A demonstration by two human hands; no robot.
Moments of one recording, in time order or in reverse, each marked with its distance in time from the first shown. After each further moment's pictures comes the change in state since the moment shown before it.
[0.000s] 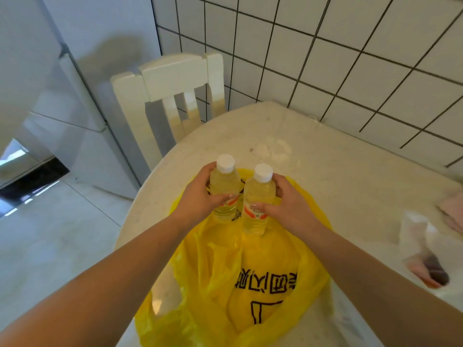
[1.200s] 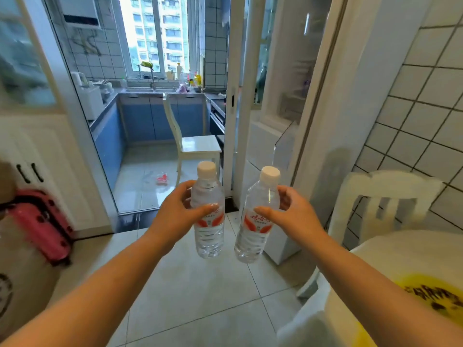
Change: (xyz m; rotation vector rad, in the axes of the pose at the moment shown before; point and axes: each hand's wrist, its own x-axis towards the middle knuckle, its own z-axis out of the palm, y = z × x) left_hand -0.377 -0.002 -0.434 -0.103 0.804 -0.110; right_hand -0.161 -0.338 0.348 0.179 -0.494 -0.539
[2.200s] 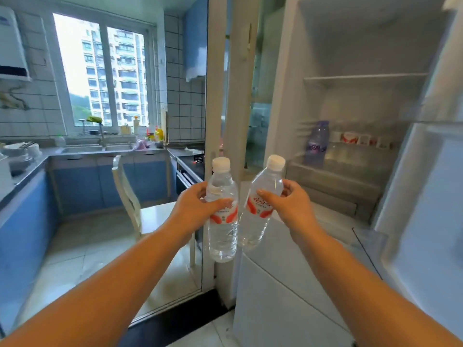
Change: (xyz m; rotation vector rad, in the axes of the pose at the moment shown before) left_hand 0.591 0.013 -0.023 -0.066 -0.157 0.131; right_hand 0.556 -0.015 0.051 0.162 0.451 -0.025
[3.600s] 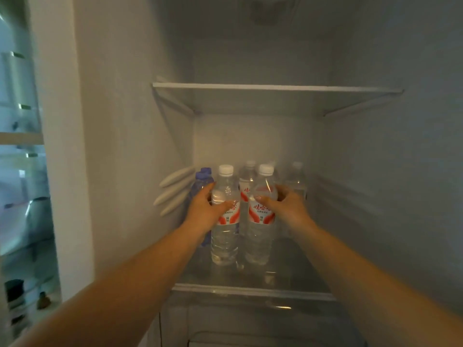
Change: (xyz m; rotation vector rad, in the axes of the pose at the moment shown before) left_hand 0.545 0.023 0.456 -0.375 -0.665 0.283; right_hand 0.497 0.094 -0.247 -0.299 0.638 0.012
